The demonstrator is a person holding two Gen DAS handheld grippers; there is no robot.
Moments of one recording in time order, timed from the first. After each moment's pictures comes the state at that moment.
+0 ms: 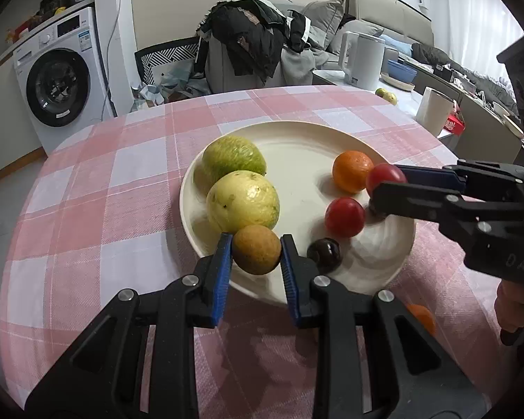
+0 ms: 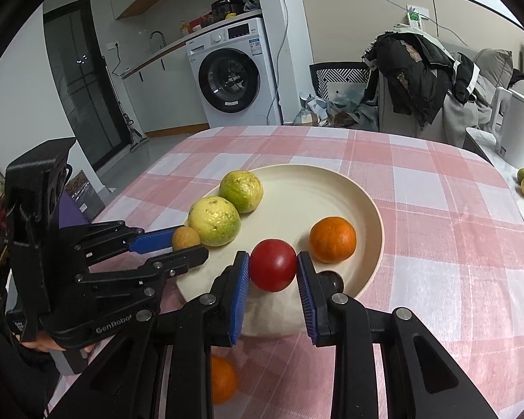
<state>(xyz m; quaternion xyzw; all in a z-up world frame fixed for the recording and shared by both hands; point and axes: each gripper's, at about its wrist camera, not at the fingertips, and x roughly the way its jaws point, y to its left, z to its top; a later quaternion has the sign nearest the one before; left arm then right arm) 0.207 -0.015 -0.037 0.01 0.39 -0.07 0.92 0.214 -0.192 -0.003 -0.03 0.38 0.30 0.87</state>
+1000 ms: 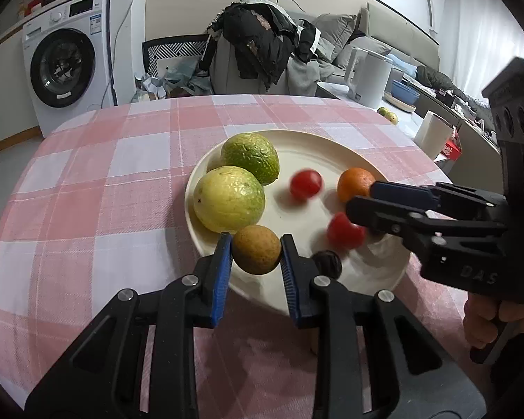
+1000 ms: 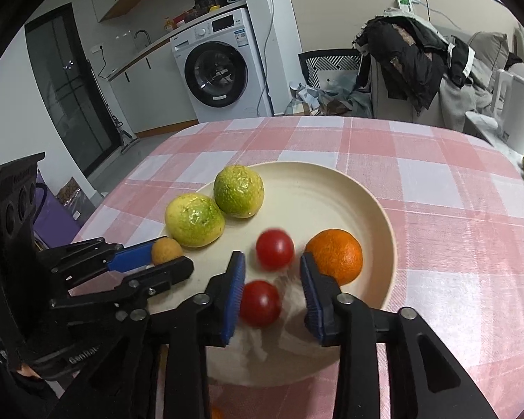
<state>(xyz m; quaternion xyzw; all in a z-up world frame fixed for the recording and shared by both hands) 0.207 -0.001 -0.036 -0.04 0.38 -0.07 0.92 0.240 -0.183 -0.014 -0.02 0.40 0.28 0.87</state>
